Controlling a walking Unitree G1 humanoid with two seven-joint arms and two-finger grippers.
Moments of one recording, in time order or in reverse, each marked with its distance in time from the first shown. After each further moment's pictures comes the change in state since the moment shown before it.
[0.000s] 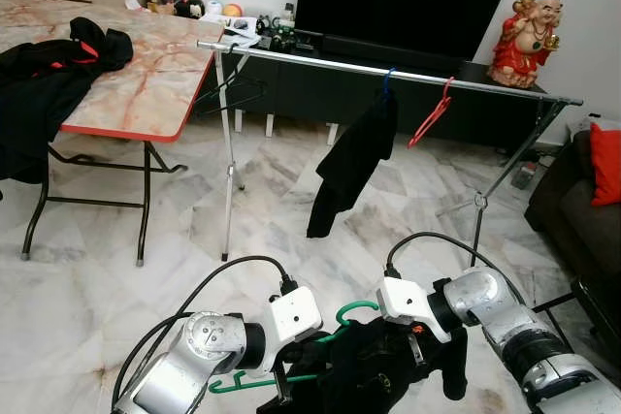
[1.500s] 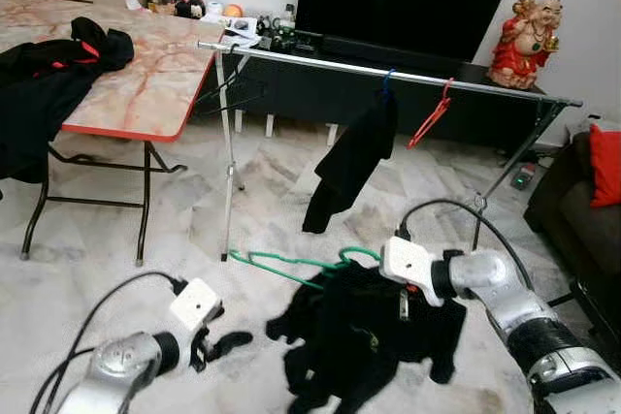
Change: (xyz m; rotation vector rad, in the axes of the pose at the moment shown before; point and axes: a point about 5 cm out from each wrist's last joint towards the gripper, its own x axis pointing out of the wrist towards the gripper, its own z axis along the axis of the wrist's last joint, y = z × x) left arm -0.069 0.032 -0.096 -0.332 0.118 0.474; right arm -0.021 -0.029 0.033 -0.134 -0.072 -0.379
